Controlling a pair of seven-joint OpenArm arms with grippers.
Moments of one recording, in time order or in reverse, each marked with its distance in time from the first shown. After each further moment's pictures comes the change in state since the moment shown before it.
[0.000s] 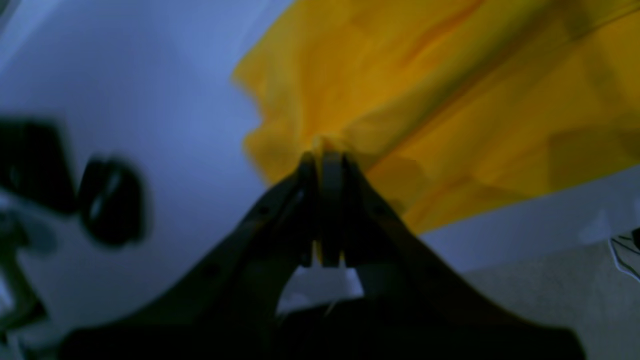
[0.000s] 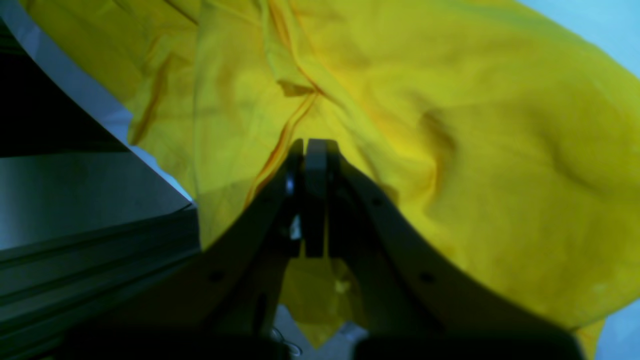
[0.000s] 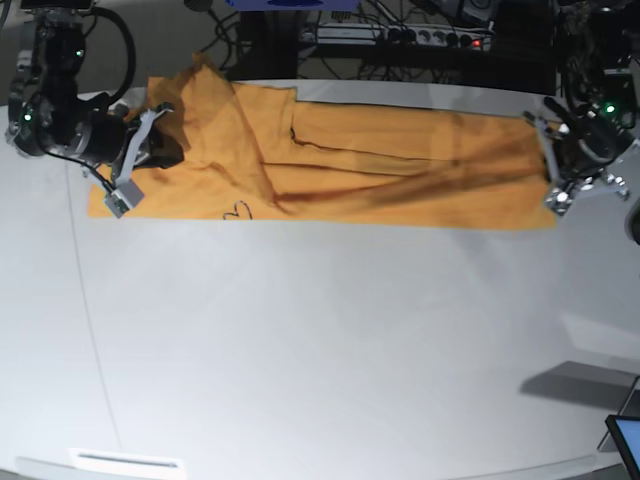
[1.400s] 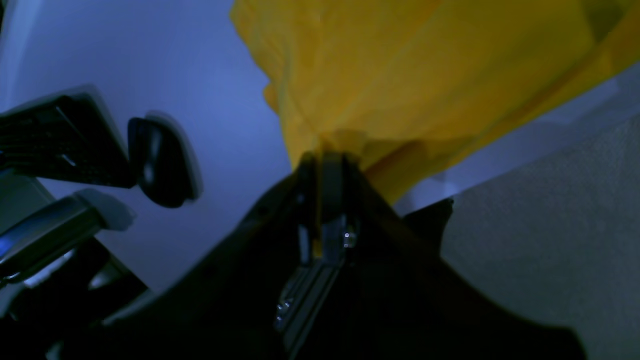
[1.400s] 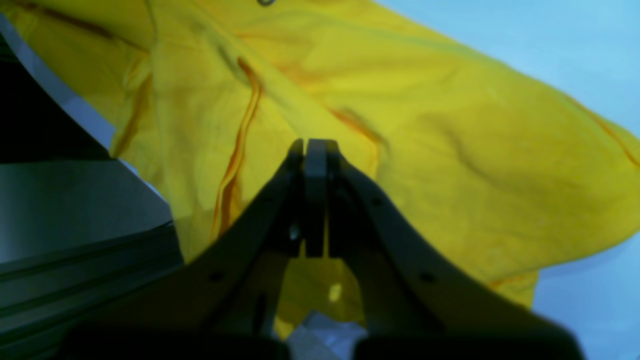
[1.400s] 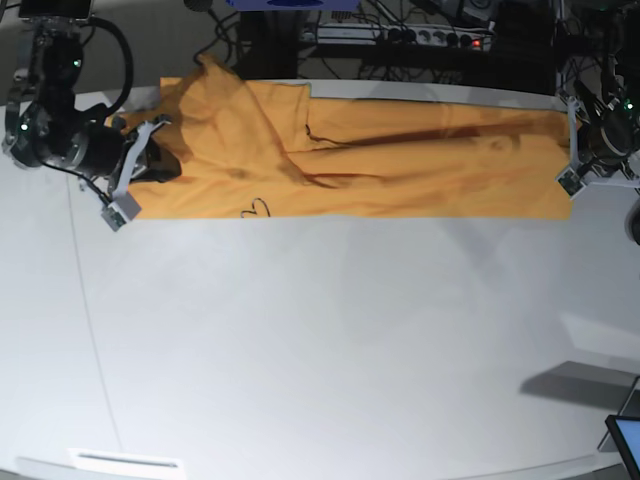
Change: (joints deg) left arm 8.0 -13.3 3.4 -0.1 0.0 -0.6 -0.1; right arm 2.4 0.3 0.0 0.0 0.0 0.0 0.0
